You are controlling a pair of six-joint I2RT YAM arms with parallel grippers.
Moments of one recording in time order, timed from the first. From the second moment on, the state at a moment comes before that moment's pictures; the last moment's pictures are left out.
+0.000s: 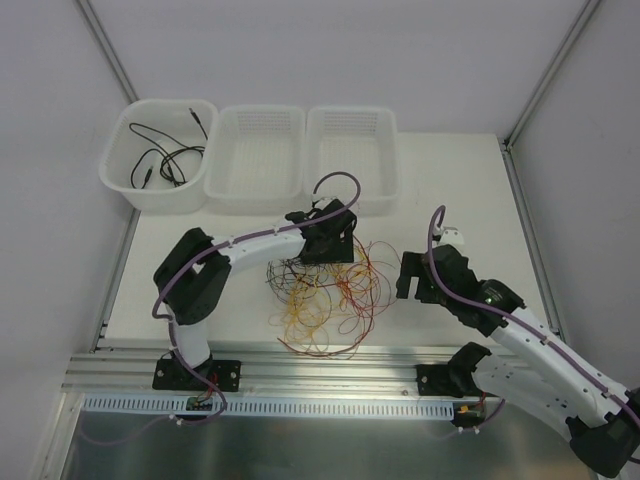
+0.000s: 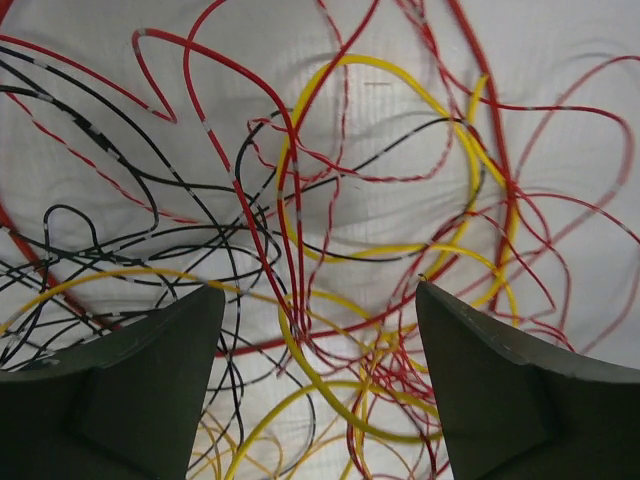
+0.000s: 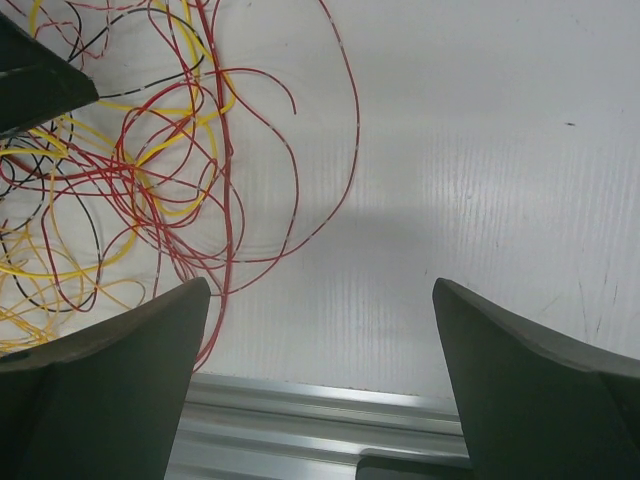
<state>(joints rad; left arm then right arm) -0.86 1.80 1.30 -0.54 -0.20 -0.80 0.72 0.76 0.69 -0.79 0.35 0.62</state>
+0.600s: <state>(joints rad) -0.93 1.74 1.04 -0.53 -0.24 -0.72 0.64 1.13 0.83 -0.57 0.15 0.46</state>
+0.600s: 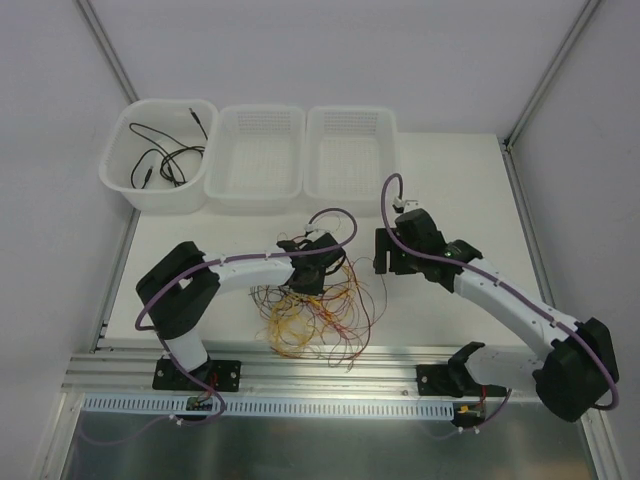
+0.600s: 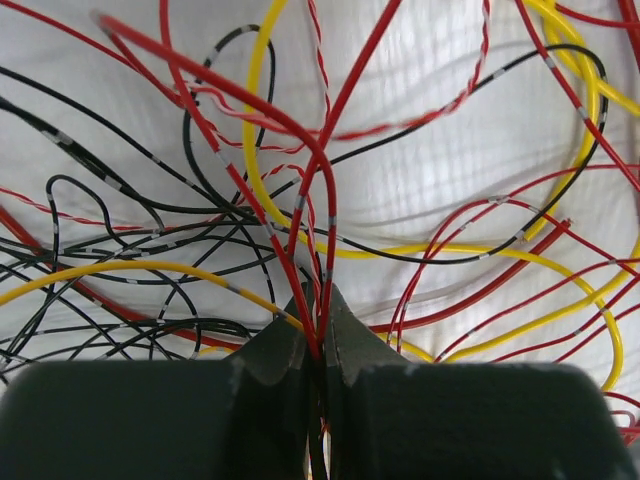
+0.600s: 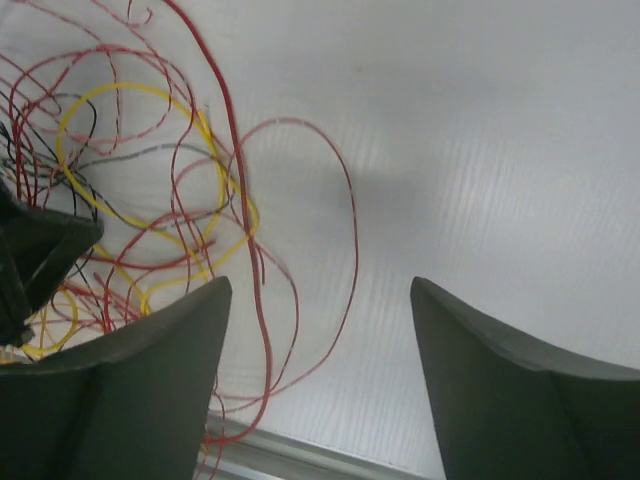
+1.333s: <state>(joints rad) -0.96 1.53 0.82 -0.39 -0.21 -0.65 0.68 1.73 1.13 -0.40 -0.15 0.24</state>
